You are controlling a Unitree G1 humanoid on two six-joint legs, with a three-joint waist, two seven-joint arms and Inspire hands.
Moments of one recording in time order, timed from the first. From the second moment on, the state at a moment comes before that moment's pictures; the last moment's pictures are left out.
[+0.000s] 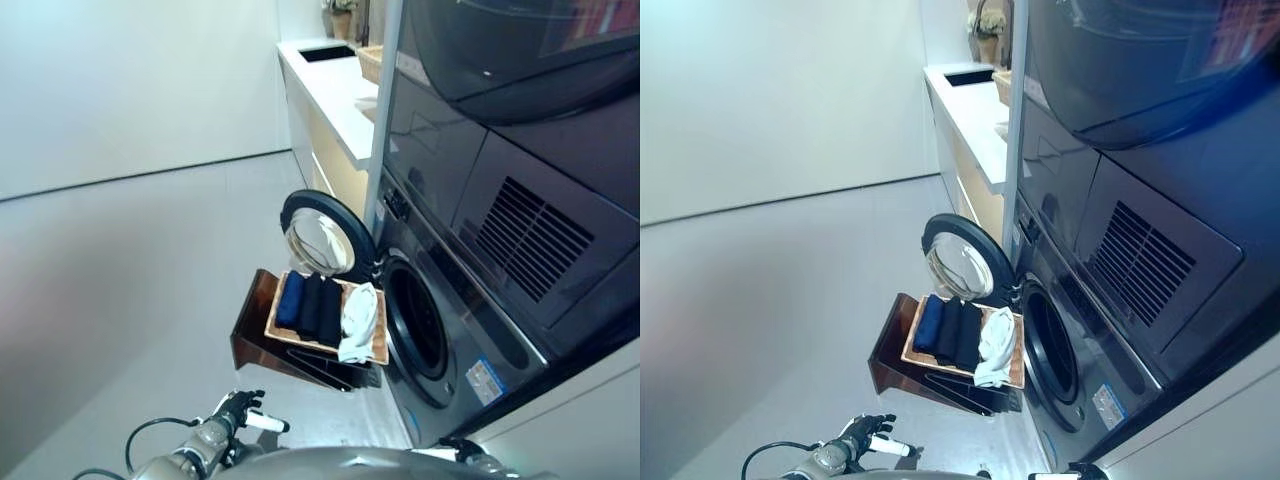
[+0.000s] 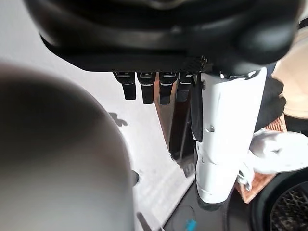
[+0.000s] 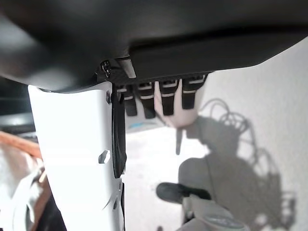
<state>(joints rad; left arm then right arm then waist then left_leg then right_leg) -0.14 0.17 -0.44 1.36 -0.02 -0.15 0.00 -0.06 -0.27 0.29 1.40 0.13 -0.04 -0.03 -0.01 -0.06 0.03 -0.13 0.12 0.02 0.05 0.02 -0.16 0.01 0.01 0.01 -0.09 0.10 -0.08</state>
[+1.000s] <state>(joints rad) -0.05 0.26 -0.41 1.38 -0.07 -0.15 0.02 -0.08 -0.27 0.30 1.36 0.09 -0.07 -0.06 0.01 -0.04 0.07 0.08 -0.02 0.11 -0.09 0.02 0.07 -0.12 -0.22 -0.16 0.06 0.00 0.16</state>
